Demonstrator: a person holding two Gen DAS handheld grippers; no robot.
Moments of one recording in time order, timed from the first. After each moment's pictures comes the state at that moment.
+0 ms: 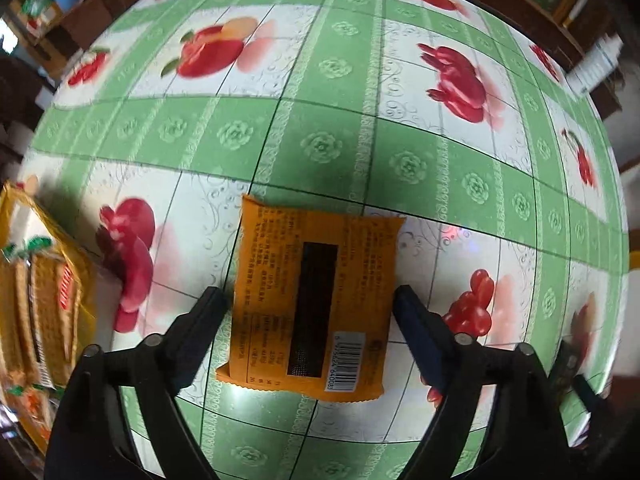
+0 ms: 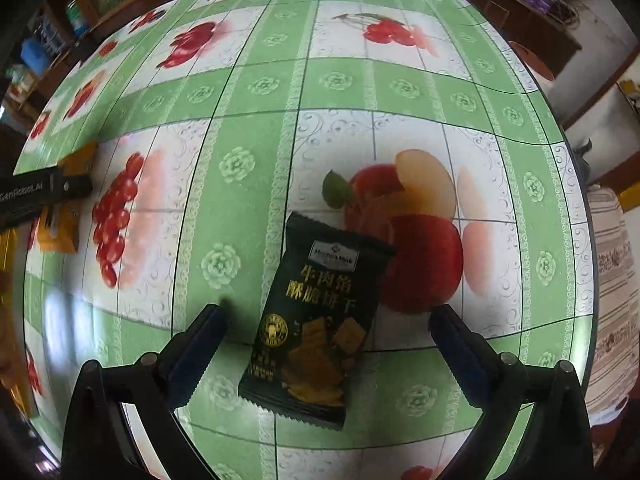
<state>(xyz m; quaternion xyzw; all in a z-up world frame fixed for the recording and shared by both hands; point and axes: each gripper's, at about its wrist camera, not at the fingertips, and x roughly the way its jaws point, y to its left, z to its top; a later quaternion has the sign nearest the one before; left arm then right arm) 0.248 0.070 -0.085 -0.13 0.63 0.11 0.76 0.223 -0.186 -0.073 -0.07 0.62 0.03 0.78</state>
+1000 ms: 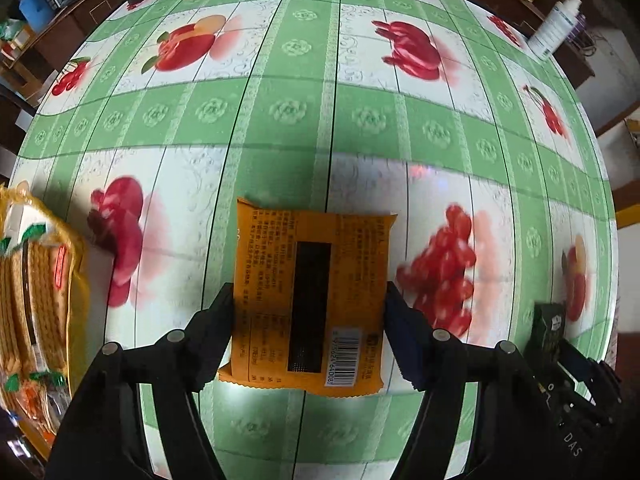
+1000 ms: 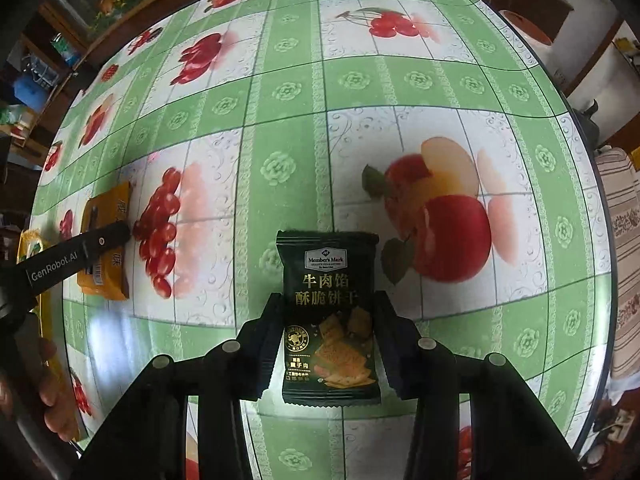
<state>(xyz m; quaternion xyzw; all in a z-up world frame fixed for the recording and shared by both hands) 0.230 0.058 -0.082 -0.09 0.63 0.05 0.77 0.232 -0.201 -0.066 0.00 0.63 0.03 0.77</state>
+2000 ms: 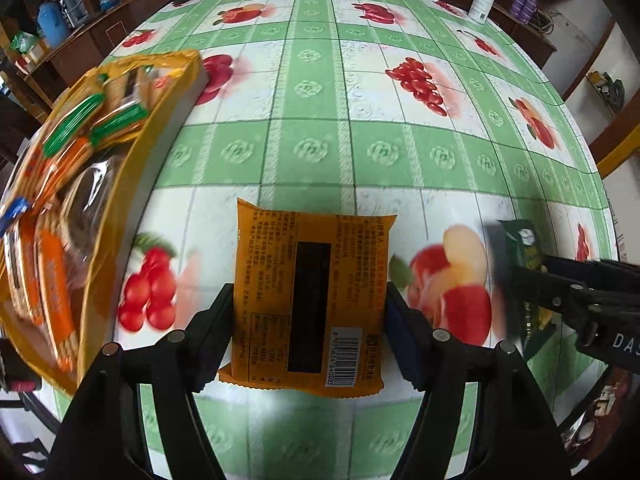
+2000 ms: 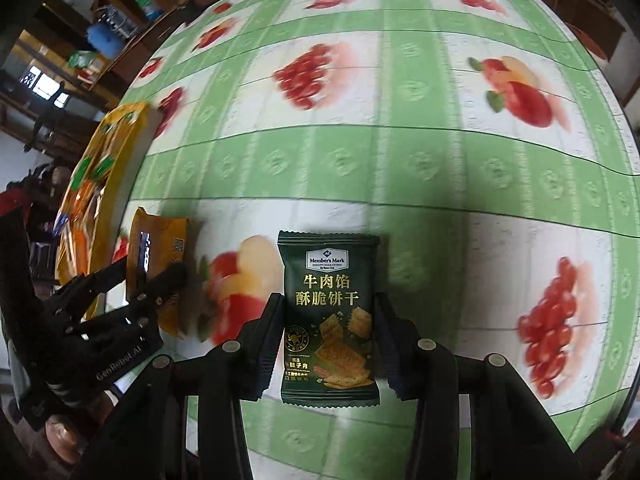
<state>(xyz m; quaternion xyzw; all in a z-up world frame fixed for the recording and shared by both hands) 0.027 0.058 -0.069 -0.06 0.57 0.03 0.82 0.088 -0.151 -0.059 -0.01 0.63 0.16 0.76</state>
